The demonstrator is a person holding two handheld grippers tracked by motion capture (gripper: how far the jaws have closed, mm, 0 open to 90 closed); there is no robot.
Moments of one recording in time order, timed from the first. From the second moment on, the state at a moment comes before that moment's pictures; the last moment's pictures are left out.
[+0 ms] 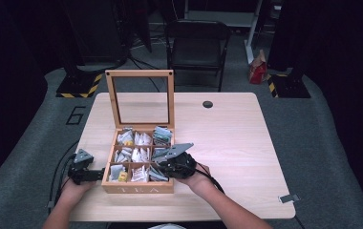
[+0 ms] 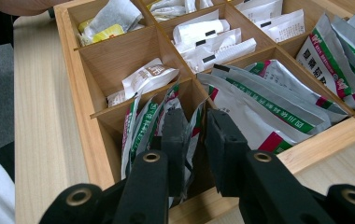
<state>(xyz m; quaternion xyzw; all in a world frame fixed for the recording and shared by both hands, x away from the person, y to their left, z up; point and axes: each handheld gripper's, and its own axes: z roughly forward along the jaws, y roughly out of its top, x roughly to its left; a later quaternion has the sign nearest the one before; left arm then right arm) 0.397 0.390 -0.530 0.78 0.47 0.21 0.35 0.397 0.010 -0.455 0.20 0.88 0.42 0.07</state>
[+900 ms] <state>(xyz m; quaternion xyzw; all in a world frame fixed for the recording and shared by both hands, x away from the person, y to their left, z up) 0.397 0.390 -0.530 0.78 0.47 0.21 0.35 0.396 0.019 -0.467 0.20 0.89 0.41 0.05</state>
